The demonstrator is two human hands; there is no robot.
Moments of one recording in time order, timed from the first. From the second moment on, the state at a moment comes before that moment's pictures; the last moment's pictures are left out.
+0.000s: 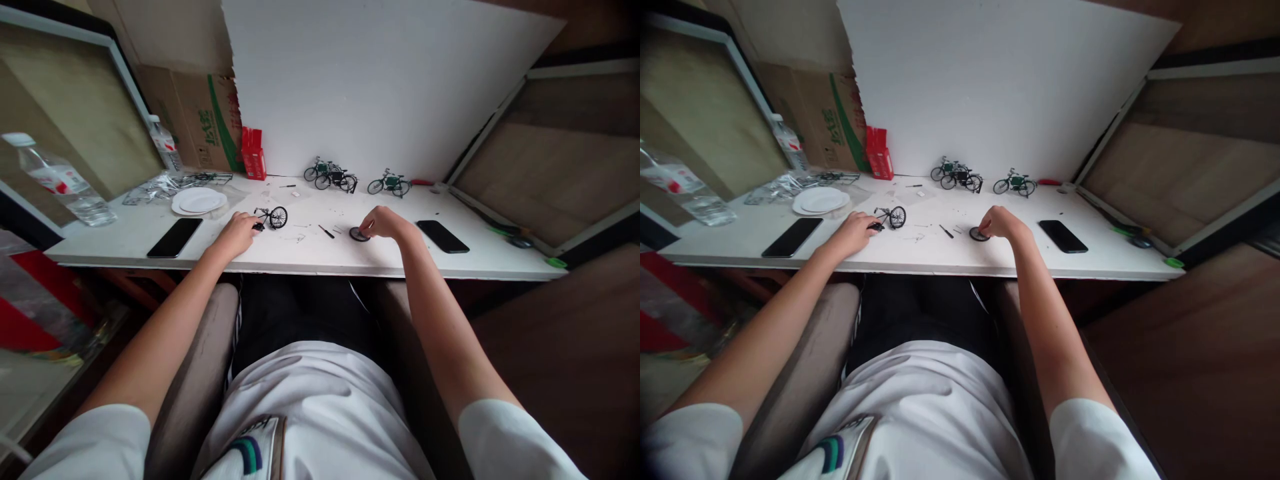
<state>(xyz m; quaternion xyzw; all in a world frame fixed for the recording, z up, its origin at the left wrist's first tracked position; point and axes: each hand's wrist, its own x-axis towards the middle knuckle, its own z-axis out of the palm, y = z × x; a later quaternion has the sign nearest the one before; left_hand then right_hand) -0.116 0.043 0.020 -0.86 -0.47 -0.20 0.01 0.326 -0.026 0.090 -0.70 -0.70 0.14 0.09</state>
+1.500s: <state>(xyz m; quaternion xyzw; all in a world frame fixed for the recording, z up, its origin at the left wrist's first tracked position) -0.117 0.045 0.022 -0.86 -0.48 -0.18 0.02 0.320 -0.032 0.088 -0.69 -0.70 0.17 0.08</state>
